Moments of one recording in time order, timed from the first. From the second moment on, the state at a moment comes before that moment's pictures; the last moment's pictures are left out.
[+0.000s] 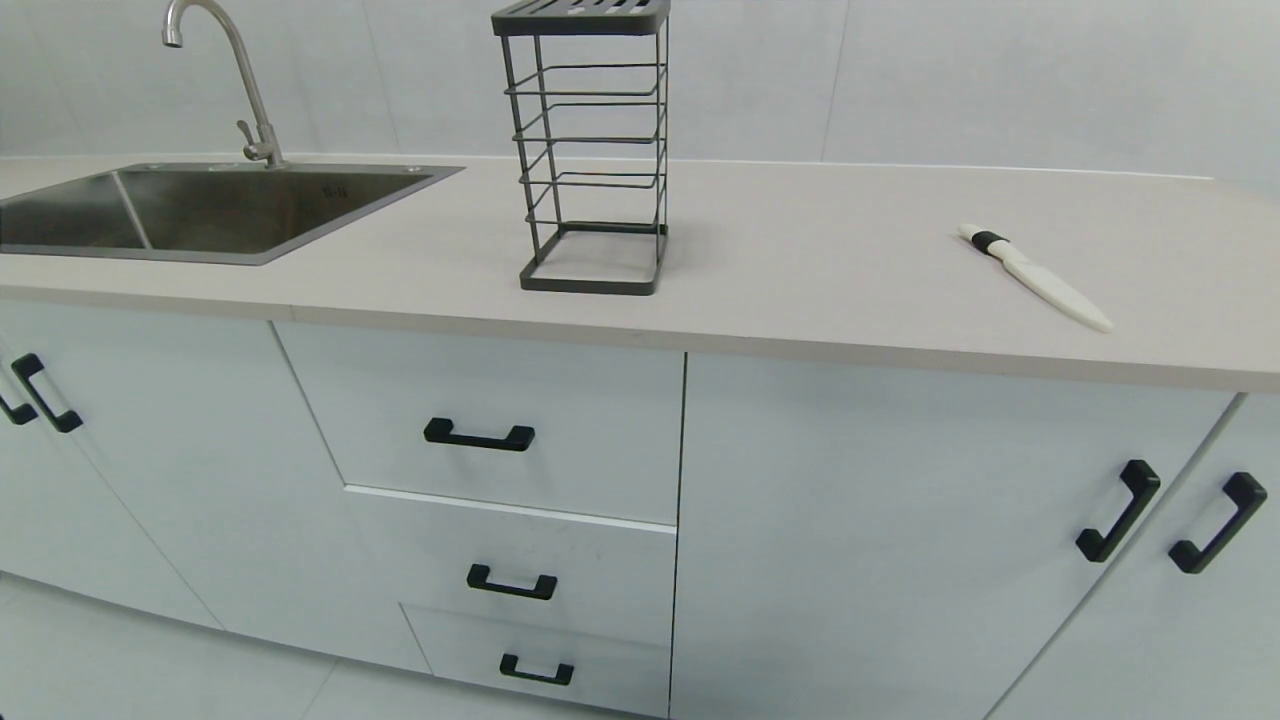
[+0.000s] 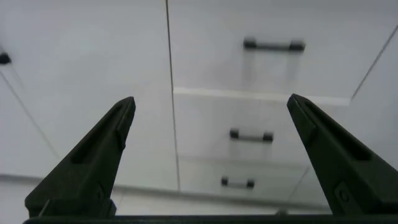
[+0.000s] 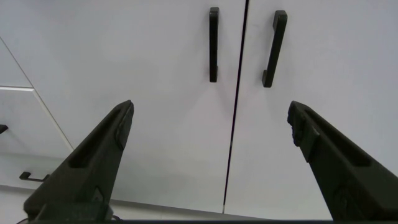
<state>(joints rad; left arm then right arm) 0.01 0.14 -0.01 -0.05 -0.10 0.05 0.00 0.01 0.00 0.01 0.00 0.02</state>
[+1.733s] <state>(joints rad) 0.00 0.00 0.00 0.00 -0.02 0.01 0.00 0.01 0.00 0.00 0.00 0.02</state>
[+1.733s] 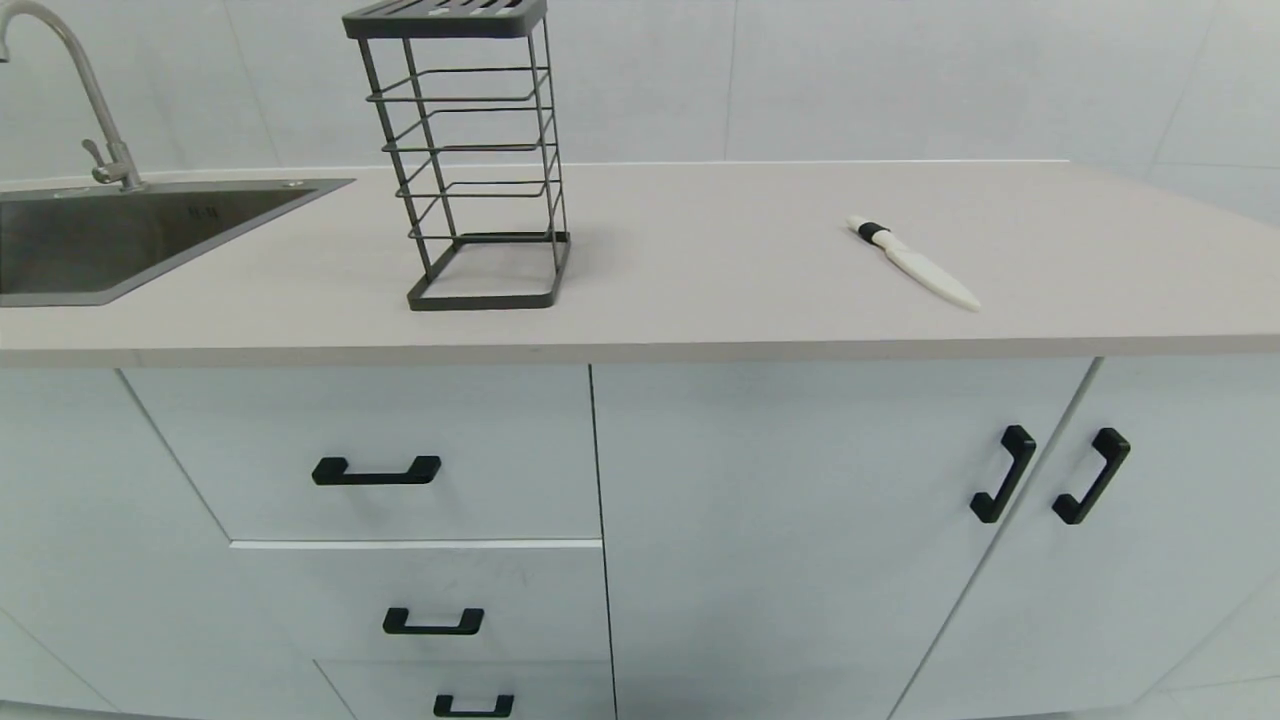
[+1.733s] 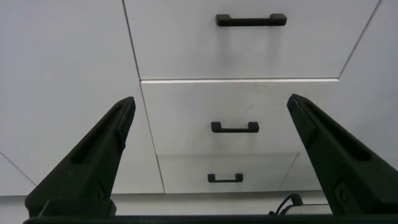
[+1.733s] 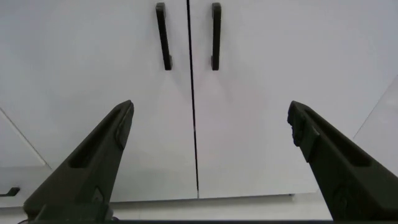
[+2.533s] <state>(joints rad) 0.00 0.00 0.00 0.00 -0.02 0.01 0.00 0.01 0.00 0.01 0.00 0.02</state>
